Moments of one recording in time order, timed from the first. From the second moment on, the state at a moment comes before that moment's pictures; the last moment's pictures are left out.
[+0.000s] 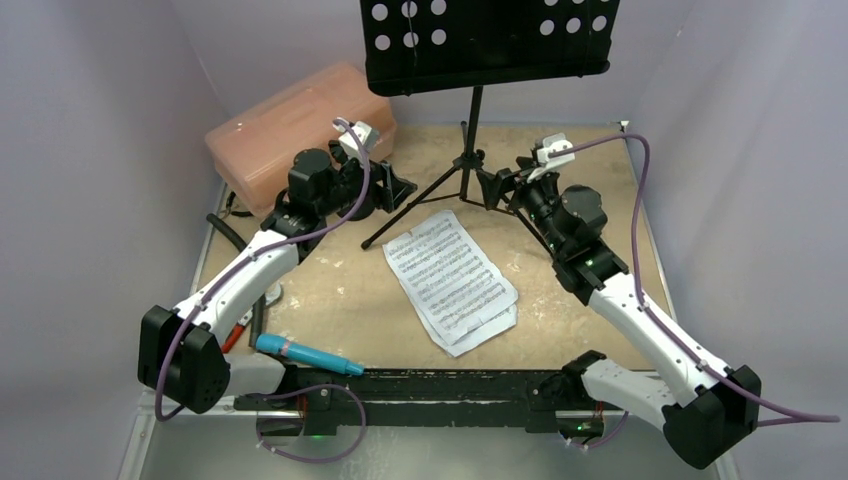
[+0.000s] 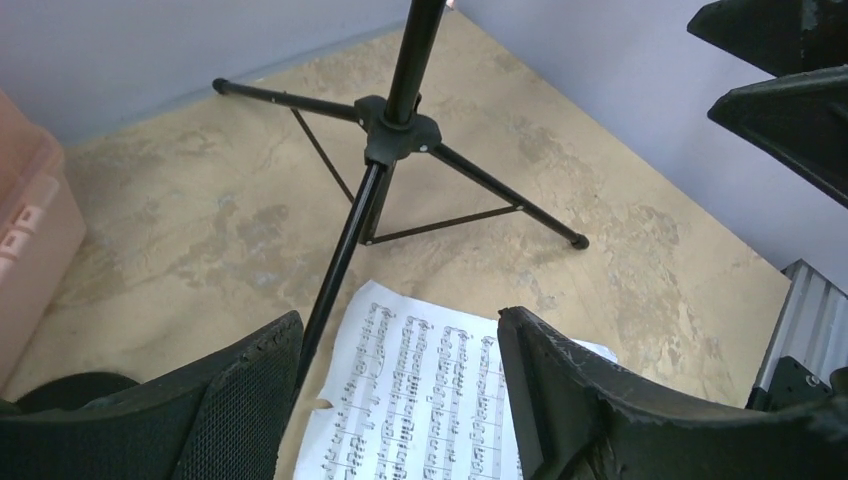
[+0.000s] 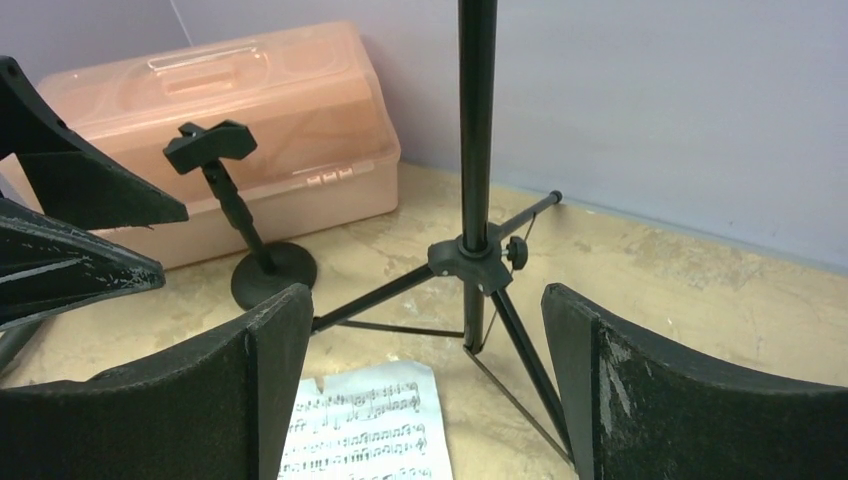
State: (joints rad) left arm -0.42 1.30 1.04 0.13 0.42 -0.21; right arm 0.50 1.02 0.88 0.24 0.05 0.08
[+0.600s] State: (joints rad) left arm -0.43 1.29 0.97 0.17 0.42 -0.26; right arm 0.50 1.31 0.89 0.50 0.07 0.08
